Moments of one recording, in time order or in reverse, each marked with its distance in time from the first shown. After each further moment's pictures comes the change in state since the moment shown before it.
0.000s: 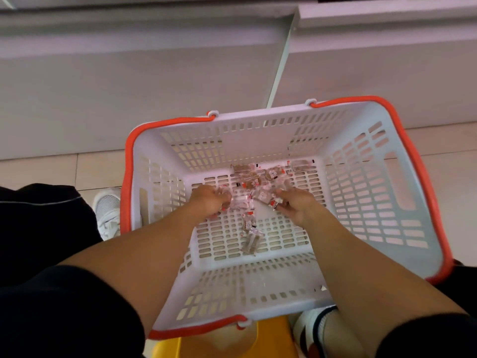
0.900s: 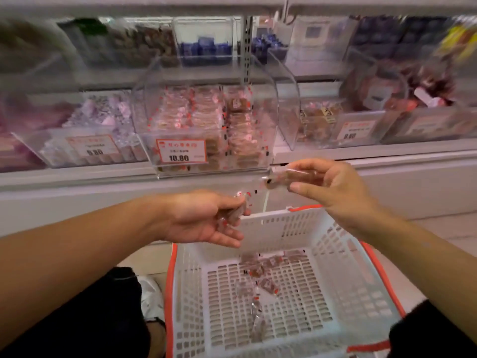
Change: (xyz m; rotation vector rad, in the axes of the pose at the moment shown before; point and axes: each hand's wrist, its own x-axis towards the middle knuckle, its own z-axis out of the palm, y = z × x) left_hand -0.269 0.175 -0.141 -0.371 -0.542 0.285; right_hand -0.309 -0.156 0.022 -0.453 -0.372 -1.167
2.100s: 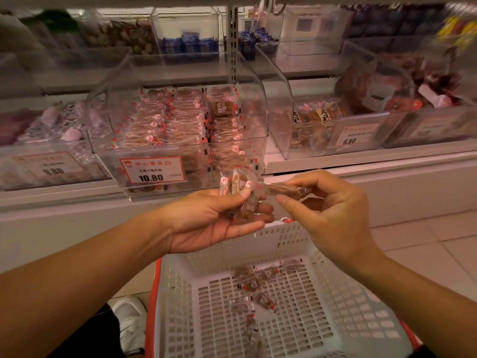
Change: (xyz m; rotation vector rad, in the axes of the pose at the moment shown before) left_hand 0.043 0.025 0.000 -0.368 -0.224 0.182; right_hand 0.014 0.018 0.009 -0.221 0.293 -0.375
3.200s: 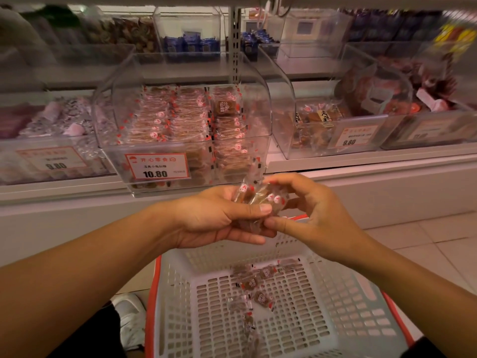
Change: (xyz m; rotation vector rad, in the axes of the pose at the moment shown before) left_hand -0.005 0.002 0.016 0.349 -0.031 -0.030; right_hand 0.004 -0.004 -0.001 -0.019 -0.402 0.086
